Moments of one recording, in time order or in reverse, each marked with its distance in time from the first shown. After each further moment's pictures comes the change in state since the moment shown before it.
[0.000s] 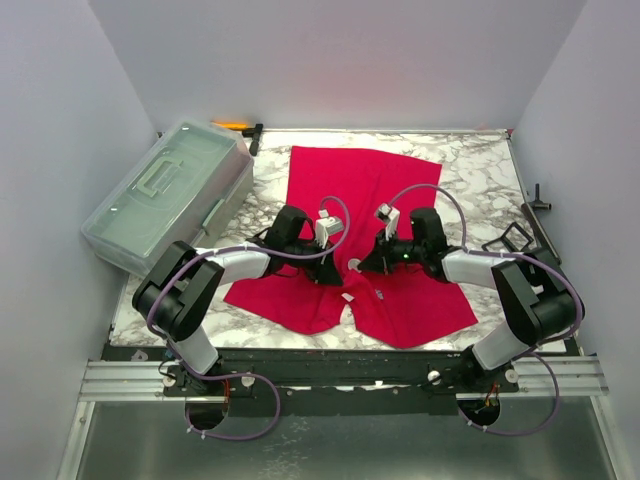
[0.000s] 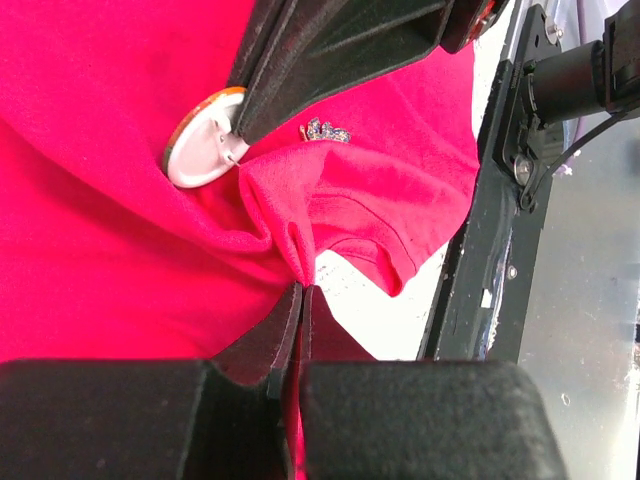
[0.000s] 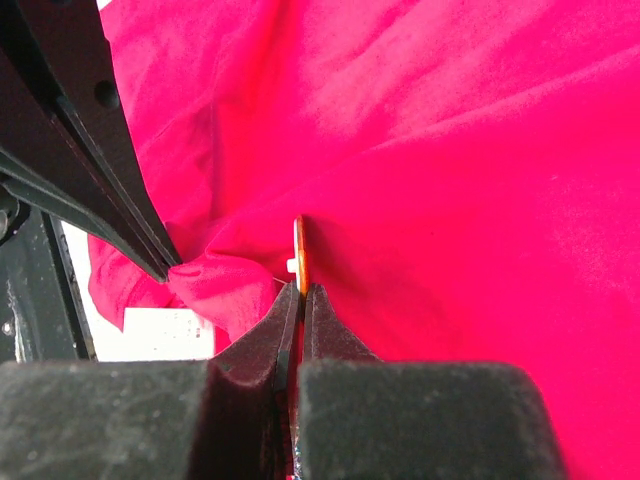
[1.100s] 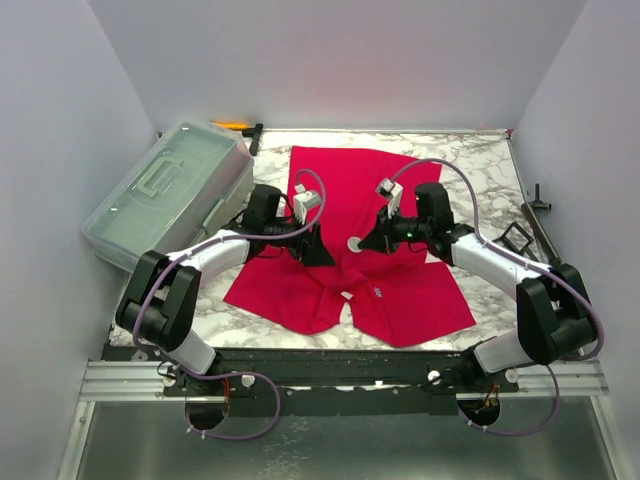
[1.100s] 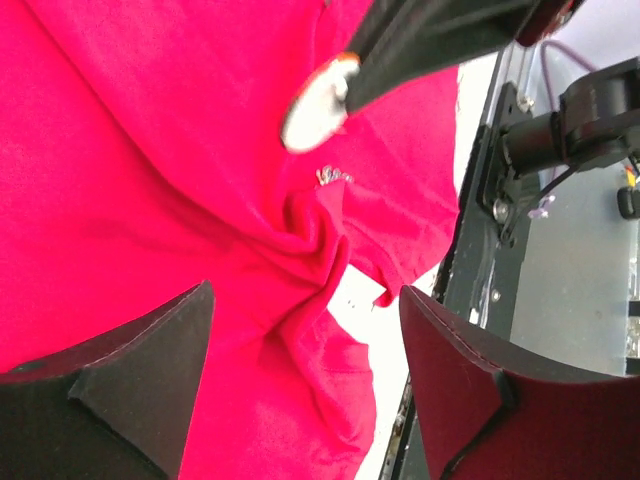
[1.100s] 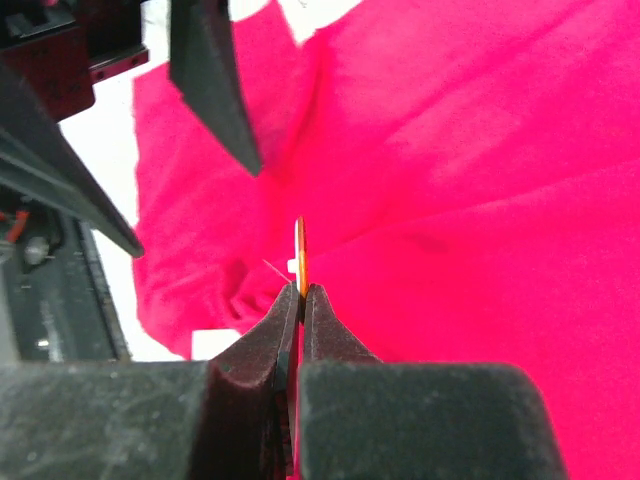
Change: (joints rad) left arm 0.146 -0.087 0.044 -0.078 0.070 0.027; right arm 0.003 -0.112 0.218 -0.306 0.046 -0.081
